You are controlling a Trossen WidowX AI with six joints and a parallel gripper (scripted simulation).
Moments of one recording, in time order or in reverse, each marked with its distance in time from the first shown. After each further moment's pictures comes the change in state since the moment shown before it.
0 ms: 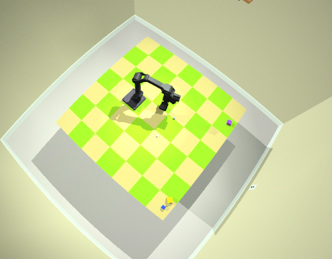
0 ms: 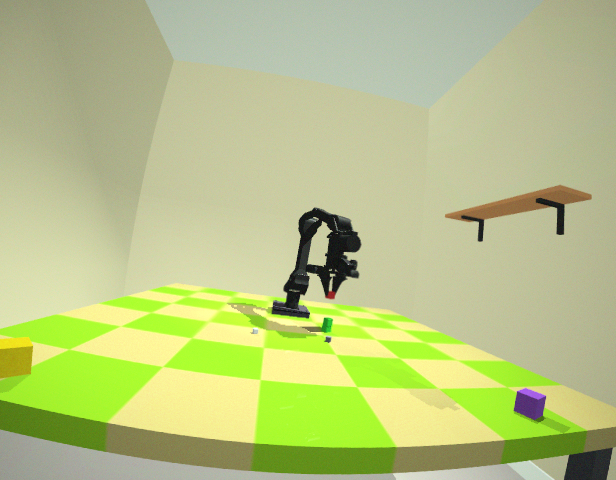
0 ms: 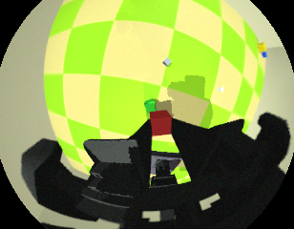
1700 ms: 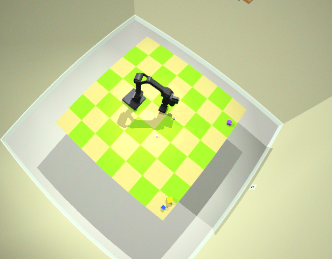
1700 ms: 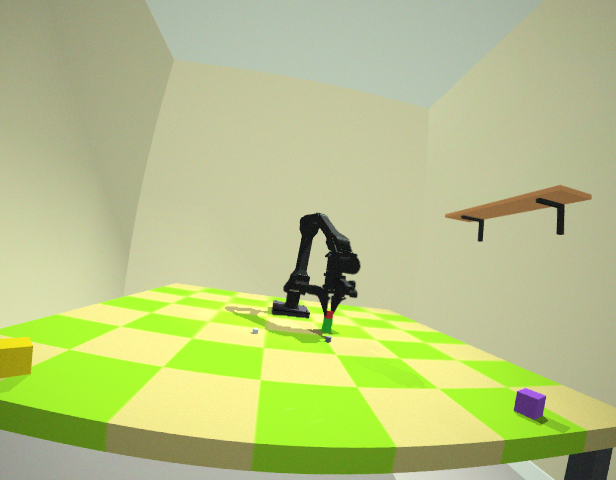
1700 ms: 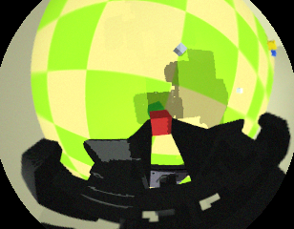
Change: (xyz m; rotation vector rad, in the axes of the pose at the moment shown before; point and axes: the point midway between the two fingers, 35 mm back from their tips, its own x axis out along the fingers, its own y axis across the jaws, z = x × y) arm 0.069 0.008 -0.005 0.003 -0.001 0.000
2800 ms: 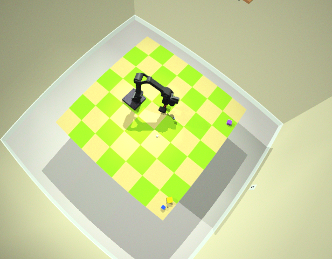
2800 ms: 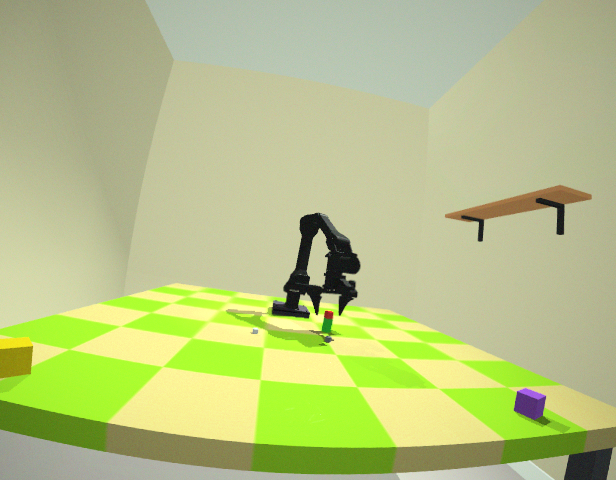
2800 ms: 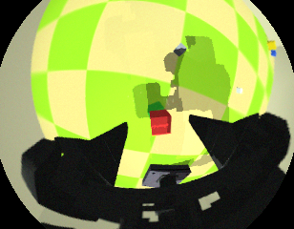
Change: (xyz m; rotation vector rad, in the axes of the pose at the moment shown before) arm 0.000 0.000 0.000 0.000 -0.001 0.000
